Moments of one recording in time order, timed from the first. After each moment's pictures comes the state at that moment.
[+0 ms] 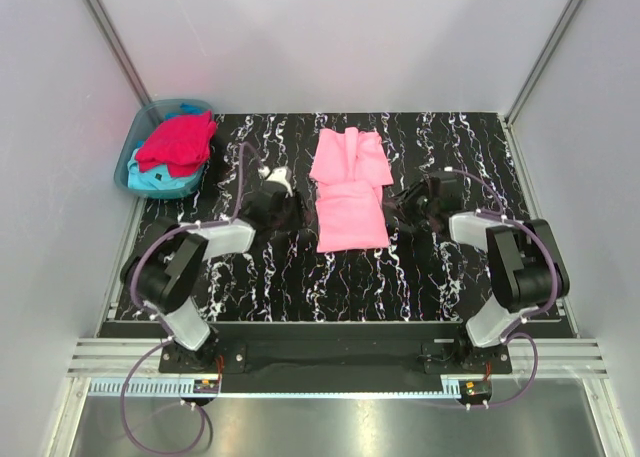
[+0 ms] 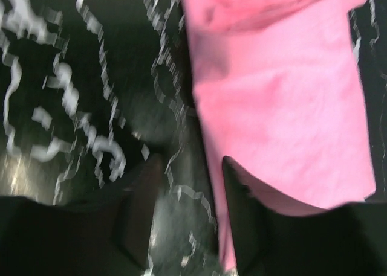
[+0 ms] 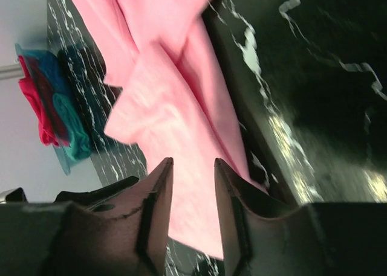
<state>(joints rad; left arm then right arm) -0.51 1.73 0.87 0.21 0.02 -0.57 0.18 1.69 0.81 0.24 -0.28 1.08</state>
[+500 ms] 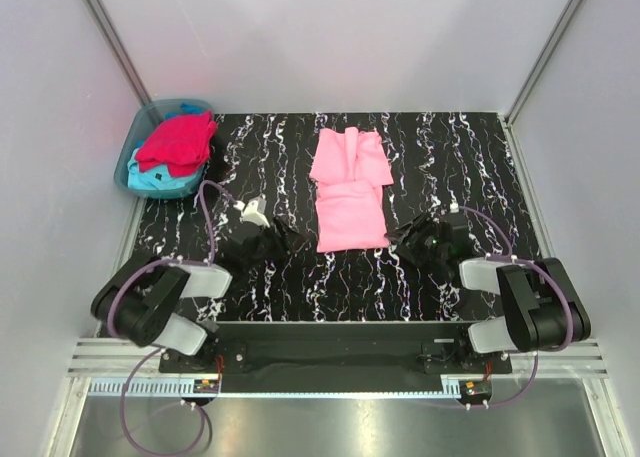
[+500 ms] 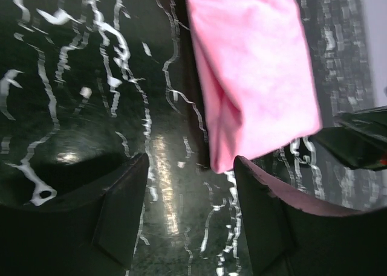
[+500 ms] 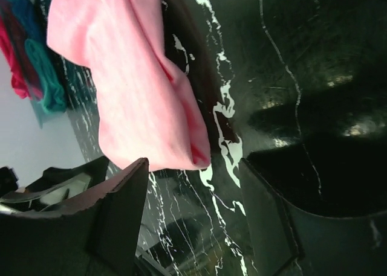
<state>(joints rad) -0.51 1.42 0.33 0.65 0.10 -0.75 0.18 1.40 0.35 0.41 -0.34 1.04</state>
